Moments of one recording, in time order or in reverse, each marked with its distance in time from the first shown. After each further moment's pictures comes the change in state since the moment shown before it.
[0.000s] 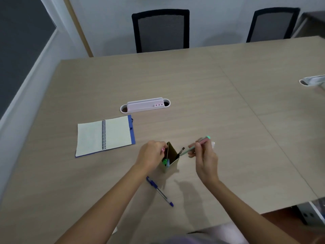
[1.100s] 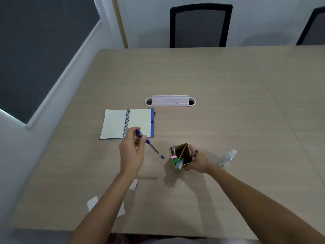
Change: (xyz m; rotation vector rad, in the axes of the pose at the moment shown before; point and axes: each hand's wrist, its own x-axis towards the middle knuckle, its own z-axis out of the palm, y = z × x) left_hand -0.048 -0.023 -0.057 -0.529 0.708 -0.423; right_hand 0.070 0.088 0.053 -0.372 -0.910 0.169
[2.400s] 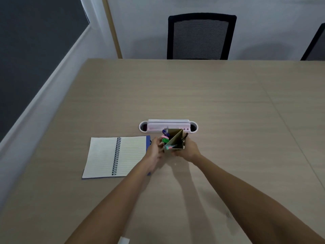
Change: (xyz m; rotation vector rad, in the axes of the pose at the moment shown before) left_hand 0.159 -0.063 0.154 -0.514 -0.540 -0.844; right_hand 0.163 -0.082 -0.052 0.130 0.216 0.147
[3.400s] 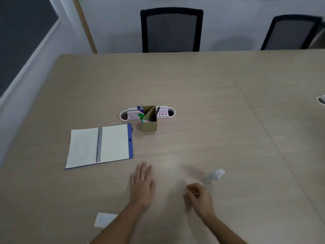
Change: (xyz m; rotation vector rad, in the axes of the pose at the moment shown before) left_hand -0.069 -0.199 -0.033 1.412 0.182 0.523; right_hand -0.223 0.145 0.032 0.207 0.271 0.323
